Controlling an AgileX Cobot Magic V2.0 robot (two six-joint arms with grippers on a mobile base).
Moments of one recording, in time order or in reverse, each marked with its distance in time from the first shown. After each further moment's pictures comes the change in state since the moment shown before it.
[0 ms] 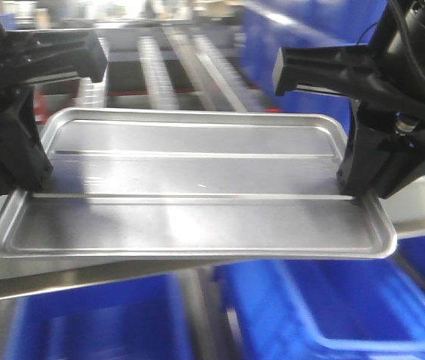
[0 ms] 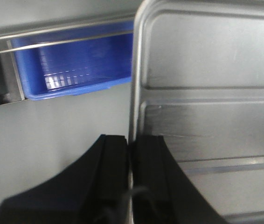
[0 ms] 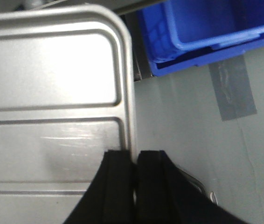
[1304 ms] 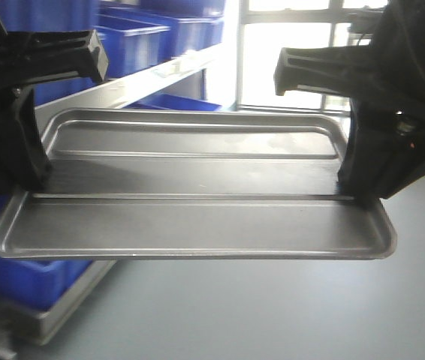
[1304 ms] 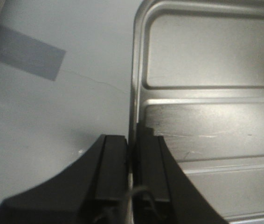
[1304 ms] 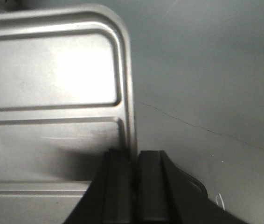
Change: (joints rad) left arm 0.000 0.000 0.000 -0.002 0.000 -0.001; right arm 0.000 0.000 0.000 0.000 0.001 0.000
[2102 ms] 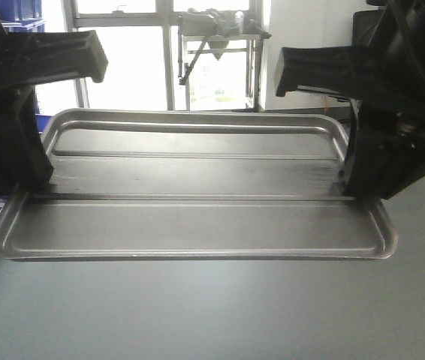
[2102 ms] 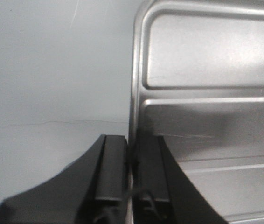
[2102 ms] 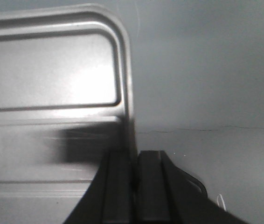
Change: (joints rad) left arm 0.000 0.000 0.000 -0.002 0.000 0.000; right arm 0.000 0.000 0.000 0.000 0.002 0.002
